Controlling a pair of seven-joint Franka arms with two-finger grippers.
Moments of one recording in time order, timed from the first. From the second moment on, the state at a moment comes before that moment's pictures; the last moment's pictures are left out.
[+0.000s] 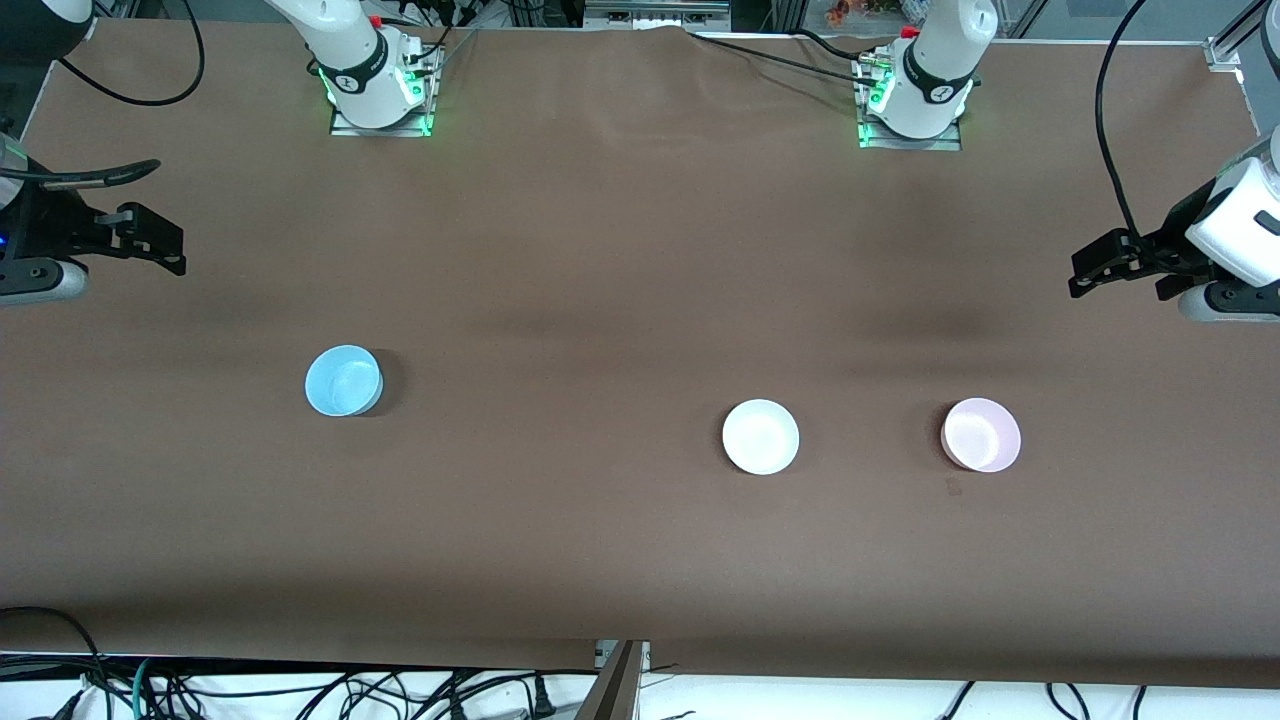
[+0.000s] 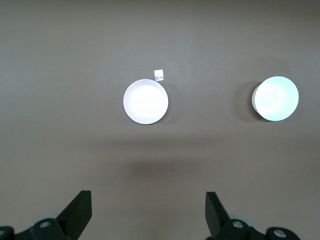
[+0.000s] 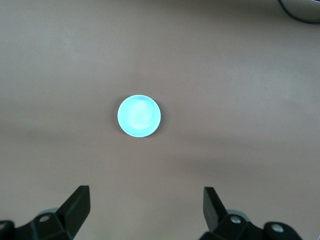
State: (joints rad) left arm -0.08 0.08 0.07 -1.56 -0.01 1.63 -0.02; right arm 0.07 0.15 -0.01 -1.40 -0.07 1.52 -0.10
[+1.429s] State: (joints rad) left arm 0.04 0.47 0.07 -1.62 -0.01 1.99 0.02; right arm 0.07 0.15 -0.04 -1.40 -0.07 1.54 -0.10
